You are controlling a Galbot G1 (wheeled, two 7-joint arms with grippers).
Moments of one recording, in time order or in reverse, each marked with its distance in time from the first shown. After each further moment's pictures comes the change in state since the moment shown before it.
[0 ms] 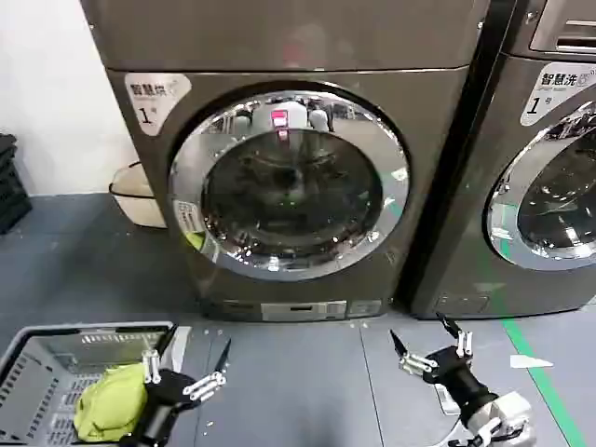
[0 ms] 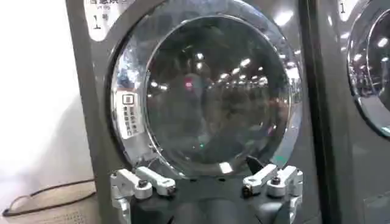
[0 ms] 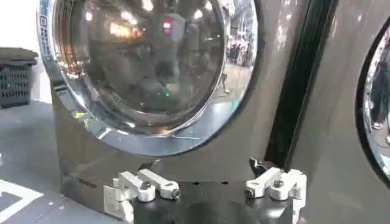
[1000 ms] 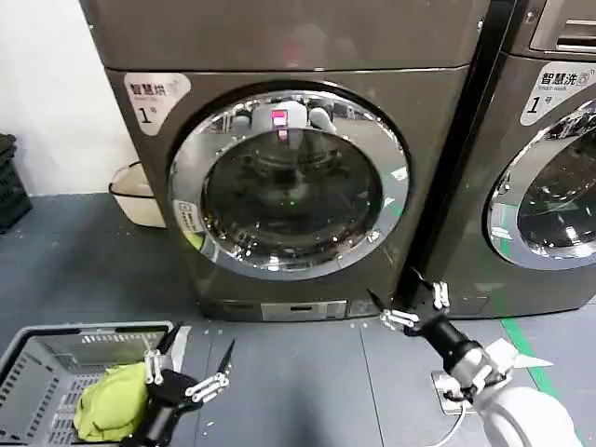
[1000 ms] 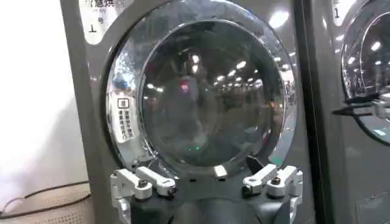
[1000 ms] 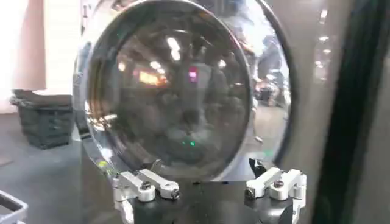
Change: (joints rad) left arm 0.010 -0.009 0.005 -0.025 0.007 0.012 0.011; right arm 0.490 -0.311 -0.309 -0.191 0.312 0.004 0.058
